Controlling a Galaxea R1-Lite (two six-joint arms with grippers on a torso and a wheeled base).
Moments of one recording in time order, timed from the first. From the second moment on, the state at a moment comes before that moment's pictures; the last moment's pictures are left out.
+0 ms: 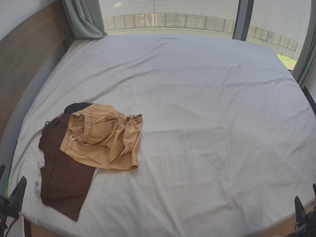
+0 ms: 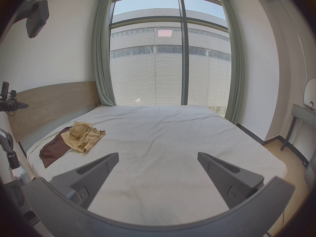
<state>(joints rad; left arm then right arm) -0.08 0.40 -0.25 -0.13 0.00 -0.02 0.00 0.02 -0.02 0.00 0.02 -0.01</state>
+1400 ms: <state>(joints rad) 0.00 1.23 -0.36 -0.65 -0.36 -0.18 0.00 0.02 -0.02 0.00 0.02 -0.01</state>
